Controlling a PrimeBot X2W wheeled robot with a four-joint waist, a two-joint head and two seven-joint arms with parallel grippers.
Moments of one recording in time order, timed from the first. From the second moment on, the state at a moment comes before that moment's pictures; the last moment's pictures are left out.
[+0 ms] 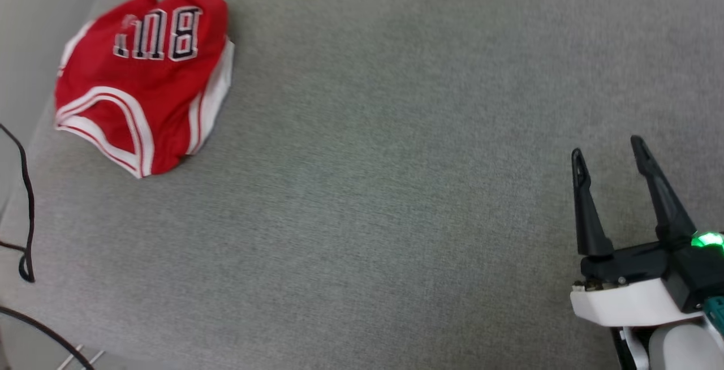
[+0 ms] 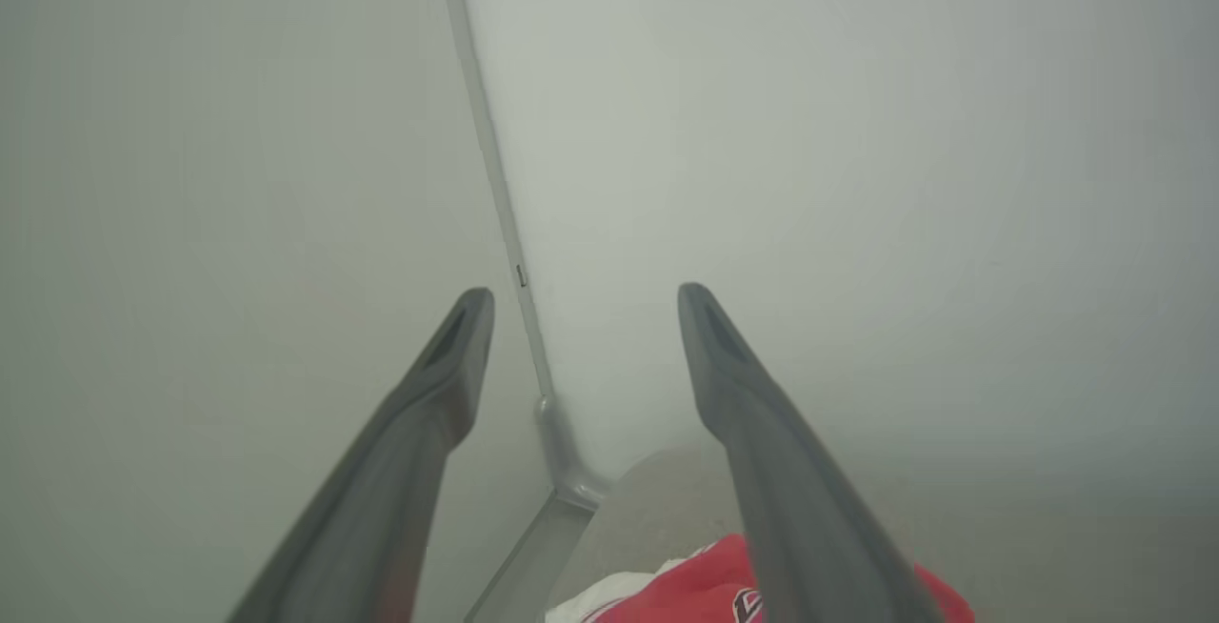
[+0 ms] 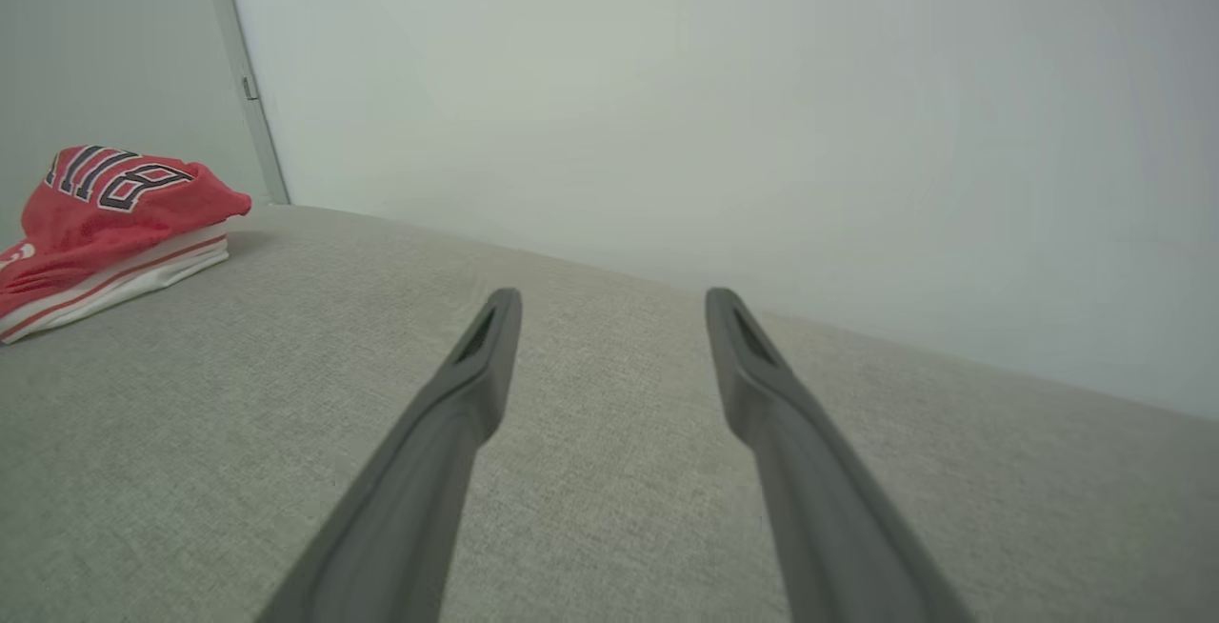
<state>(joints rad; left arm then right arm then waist) -0.77 0.47 0.22 0.46 -0.32 -0.13 -0.21 -0.08 -0.05 0.00 -0.14 -0.10 0.13 -0.26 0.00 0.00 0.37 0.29</state>
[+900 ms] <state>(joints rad) -0.85 0.79 -0.39 0.58 -1.14 -0.13 0.67 -0.18 -0.08 -0.01 -0.22 -0.14 0.13 -0.26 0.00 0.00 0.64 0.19</state>
